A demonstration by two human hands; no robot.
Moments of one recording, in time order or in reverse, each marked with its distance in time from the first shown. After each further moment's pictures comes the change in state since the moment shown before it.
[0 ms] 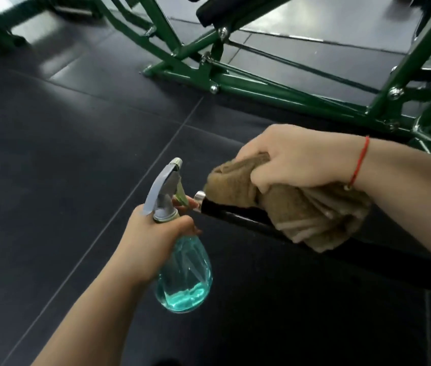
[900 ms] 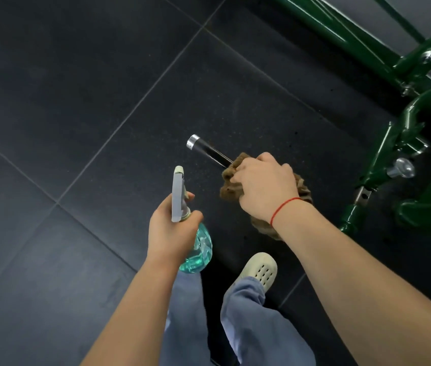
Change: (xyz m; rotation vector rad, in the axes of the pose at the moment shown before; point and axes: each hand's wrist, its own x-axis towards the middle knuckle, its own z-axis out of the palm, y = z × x) left_hand -0.128 0.082 0.067 0.062 0.338 -0.558; right_hand -0.080 -0.030 0.003 -0.326 -0.281 0.186
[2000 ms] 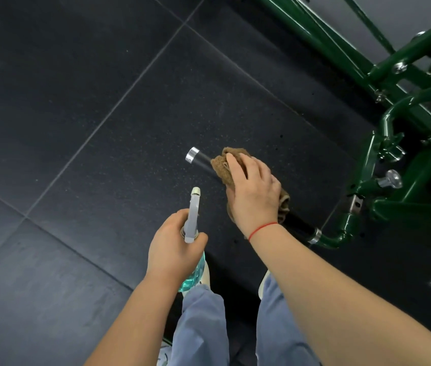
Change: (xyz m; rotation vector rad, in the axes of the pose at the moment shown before) left_hand 0.033 -0.010 -0.018 0.318 -0.227 0.158; right_hand 0.039 -0.031 0.055 0.131 0.433 0.247
